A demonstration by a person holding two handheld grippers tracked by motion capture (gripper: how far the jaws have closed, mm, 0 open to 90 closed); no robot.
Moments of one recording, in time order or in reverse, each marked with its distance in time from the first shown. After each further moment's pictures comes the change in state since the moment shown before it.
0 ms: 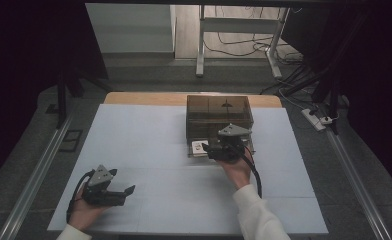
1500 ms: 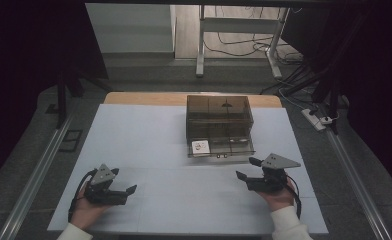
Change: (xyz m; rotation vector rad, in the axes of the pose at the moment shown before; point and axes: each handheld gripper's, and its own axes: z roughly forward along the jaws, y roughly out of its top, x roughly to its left) left arm -0.001 0.002 0.004 0.005 -0.008 0.010; right arm -0.035 -0.082 -0.105 -0.042 0.078 -0.061
